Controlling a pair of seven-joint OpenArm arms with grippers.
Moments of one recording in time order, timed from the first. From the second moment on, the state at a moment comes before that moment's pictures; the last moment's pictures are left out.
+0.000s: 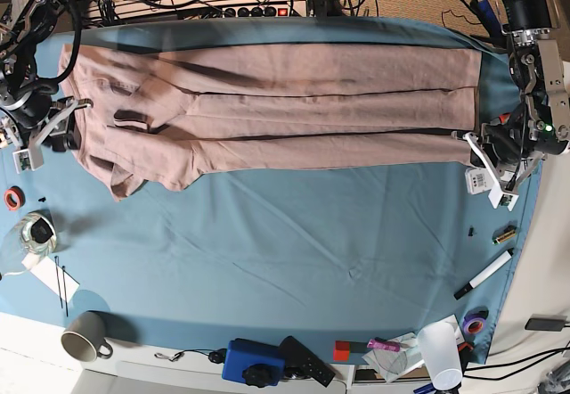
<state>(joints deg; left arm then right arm) -0.1 -22.3 -13.9 94.6 -28.5 -19.8 69.7 -11.0 26.0 41.7 107.5 40.7 37.0 -68.8</state>
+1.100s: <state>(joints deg) -0.1 -22.3 -13.9 94.6 -27.5 -20.0 68.5 8.5 26.4 7.5 87.3 18.2 26.6 -72.5</state>
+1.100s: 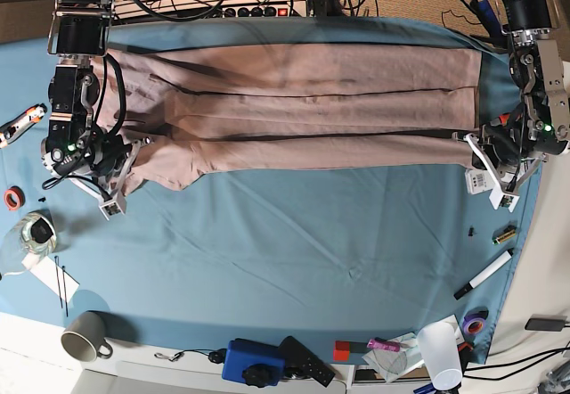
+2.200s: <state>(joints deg) -0.1 -22.3 -13.9 94.6 -27.5 -20.0 68.5 -0.8 25.7 30.9 93.6 24.5 19.3 -71.0</state>
